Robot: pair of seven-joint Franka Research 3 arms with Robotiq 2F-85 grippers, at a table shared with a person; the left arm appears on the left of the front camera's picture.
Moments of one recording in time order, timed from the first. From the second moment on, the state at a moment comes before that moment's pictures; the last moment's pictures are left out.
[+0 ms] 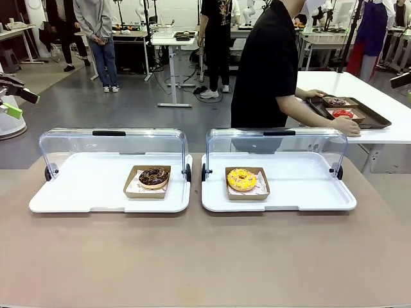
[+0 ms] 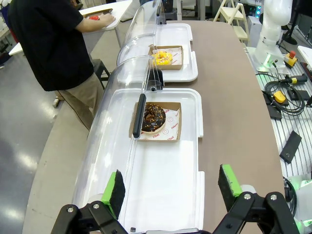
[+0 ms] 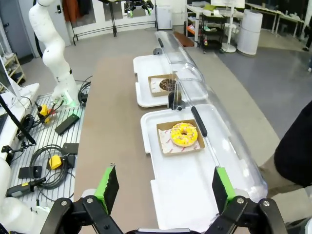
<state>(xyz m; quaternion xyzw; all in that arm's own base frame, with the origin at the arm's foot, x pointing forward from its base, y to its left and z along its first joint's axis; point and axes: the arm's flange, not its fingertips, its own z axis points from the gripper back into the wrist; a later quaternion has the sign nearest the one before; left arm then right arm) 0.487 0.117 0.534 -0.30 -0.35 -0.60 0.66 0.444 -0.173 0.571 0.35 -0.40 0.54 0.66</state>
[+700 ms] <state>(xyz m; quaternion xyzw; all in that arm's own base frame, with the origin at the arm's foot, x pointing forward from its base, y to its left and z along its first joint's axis) 0.487 0.117 0.534 -0.30 -0.35 -0.60 0.66 0.443 -0.175 0.571 0.34 -0.40 0.54 0.66</state>
